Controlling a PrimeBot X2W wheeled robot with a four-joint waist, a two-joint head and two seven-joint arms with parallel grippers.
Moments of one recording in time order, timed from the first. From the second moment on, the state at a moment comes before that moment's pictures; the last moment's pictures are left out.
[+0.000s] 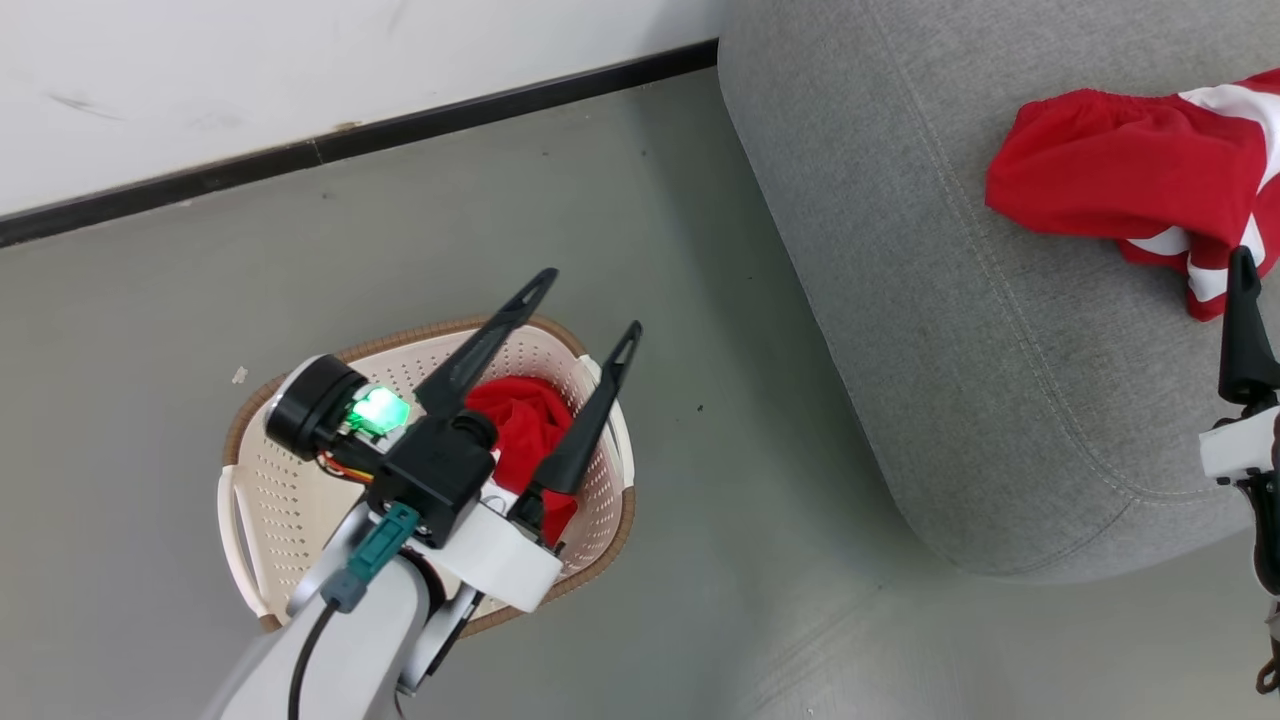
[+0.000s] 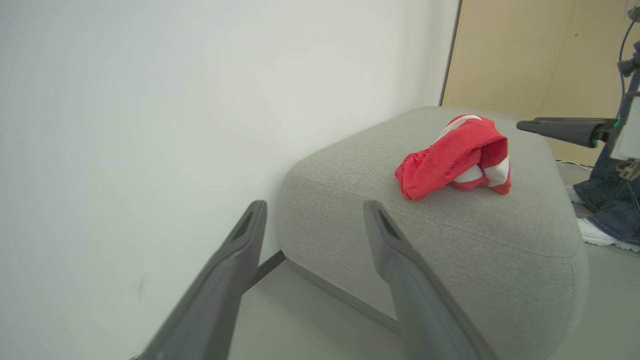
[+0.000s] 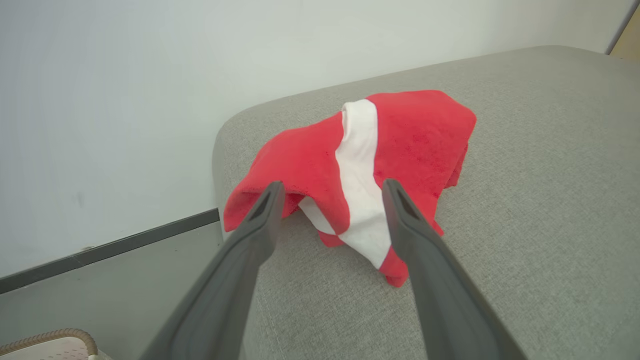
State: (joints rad) left arm -0.44 0.16 -0.51 -0.05 -0.20 0.00 -0.17; right arm -0.37 -0.21 -0.24 0.34 0.25 0.13 -0.25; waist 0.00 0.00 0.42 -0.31
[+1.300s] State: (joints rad) left arm -0.09 0.19 -0.17 0.05 -0.33 0.20 -0.25; right arm -0.35 -0.14 0.17 0.22 0.16 0.13 -0.25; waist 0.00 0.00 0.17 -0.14
